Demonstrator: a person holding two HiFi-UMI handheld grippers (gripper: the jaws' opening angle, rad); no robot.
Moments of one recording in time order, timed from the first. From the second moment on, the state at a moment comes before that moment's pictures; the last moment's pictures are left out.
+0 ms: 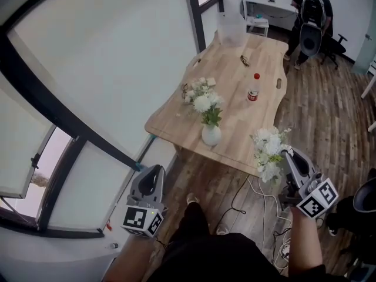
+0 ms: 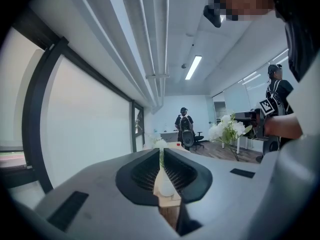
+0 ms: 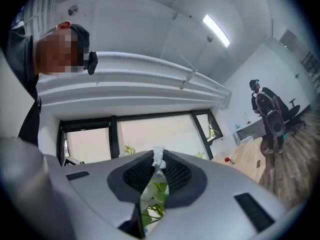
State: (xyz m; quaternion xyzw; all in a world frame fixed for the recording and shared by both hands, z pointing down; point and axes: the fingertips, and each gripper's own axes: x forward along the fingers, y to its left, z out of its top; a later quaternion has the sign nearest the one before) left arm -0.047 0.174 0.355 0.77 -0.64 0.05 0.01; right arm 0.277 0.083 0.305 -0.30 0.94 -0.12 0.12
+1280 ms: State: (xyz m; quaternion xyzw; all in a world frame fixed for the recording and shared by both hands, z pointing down) left arm -0.097 -0.066 0.384 0.91 -0.40 -0.01 0.03; right arm 0.166 -0.091 0.297 -0.49 0.87 -0.10 0.07
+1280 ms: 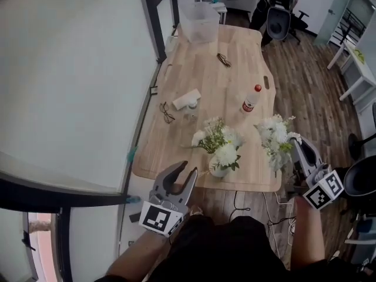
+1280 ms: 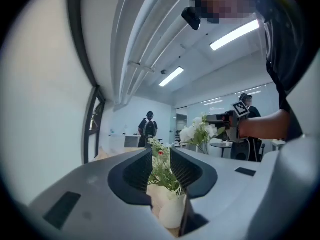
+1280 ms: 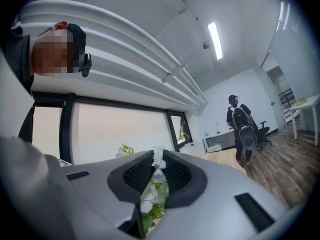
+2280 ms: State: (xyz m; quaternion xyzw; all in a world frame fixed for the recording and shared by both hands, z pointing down) left arm 0.006 -0.092 0.400 0.94 -0.32 0.06 0.05; right arm 0.191 -0.147 0.339 -0.46 0.87 -0.15 0.09
